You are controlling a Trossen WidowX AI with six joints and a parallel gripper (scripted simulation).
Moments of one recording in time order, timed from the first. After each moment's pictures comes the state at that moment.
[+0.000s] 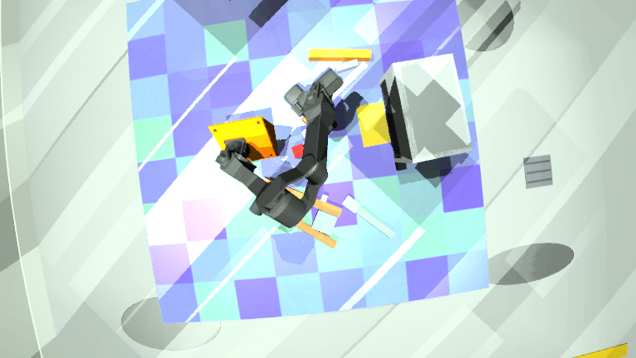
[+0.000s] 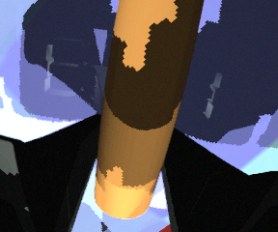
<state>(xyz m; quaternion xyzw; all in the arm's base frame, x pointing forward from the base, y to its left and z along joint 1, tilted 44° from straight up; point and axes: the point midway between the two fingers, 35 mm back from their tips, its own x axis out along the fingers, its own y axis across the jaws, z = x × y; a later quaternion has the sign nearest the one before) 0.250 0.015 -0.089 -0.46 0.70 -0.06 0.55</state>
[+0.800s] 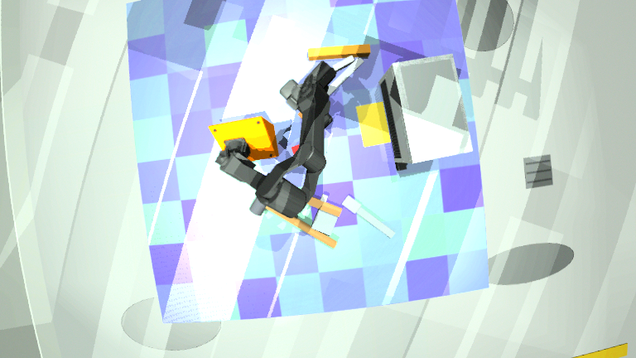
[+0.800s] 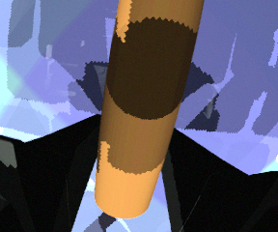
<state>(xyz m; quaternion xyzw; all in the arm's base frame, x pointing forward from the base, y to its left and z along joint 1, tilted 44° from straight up) 0.239 0.030 -0.103 -0.45 0.70 -0.06 0.55</state>
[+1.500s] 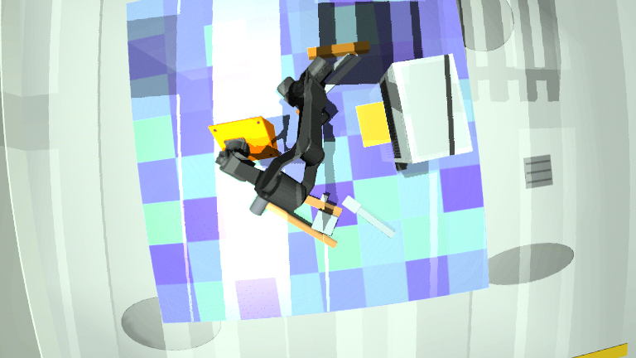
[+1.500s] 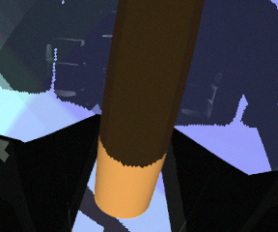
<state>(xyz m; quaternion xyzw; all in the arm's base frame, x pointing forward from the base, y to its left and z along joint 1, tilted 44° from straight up) 0.233 0.038 -0.110 -0.45 0.70 -0.05 0.55</state>
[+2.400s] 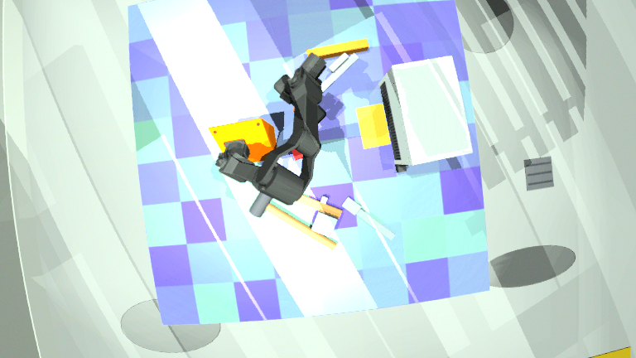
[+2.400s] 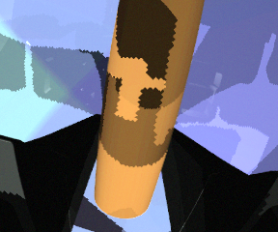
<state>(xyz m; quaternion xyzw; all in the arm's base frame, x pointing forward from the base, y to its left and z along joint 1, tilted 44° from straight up) 0.224 0.049 -0.121 -0.45 0.70 -0.05 0.55</state>
